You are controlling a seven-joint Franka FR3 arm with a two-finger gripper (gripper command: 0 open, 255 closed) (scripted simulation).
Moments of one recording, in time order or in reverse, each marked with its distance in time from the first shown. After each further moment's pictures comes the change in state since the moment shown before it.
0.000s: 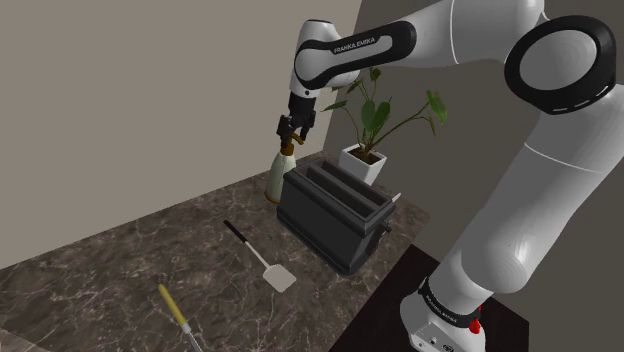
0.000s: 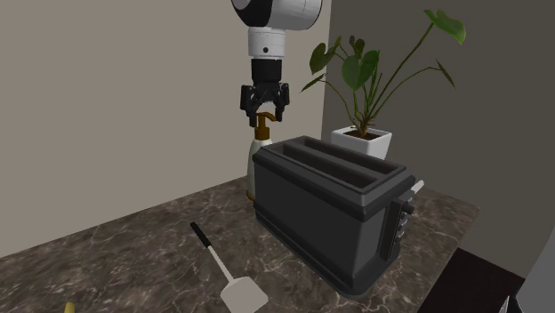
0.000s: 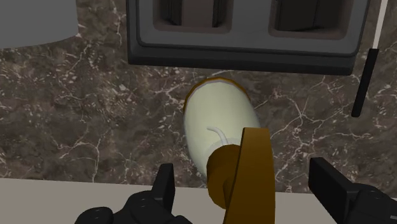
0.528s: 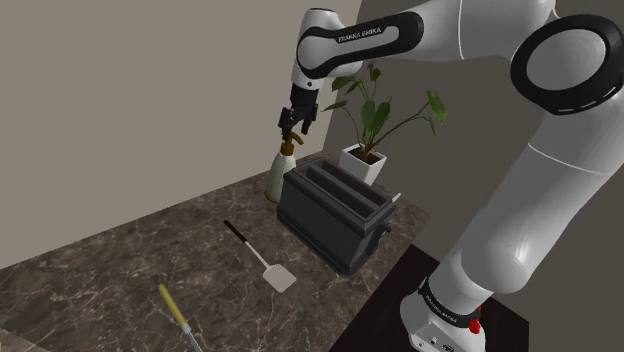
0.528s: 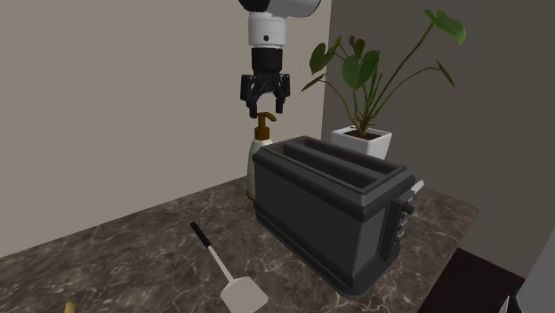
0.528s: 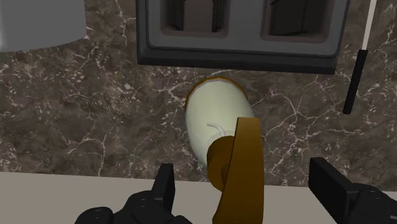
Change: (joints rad) arm -0.001 -0.022 -0.001 0.034 0.001 -0.057 -0.002
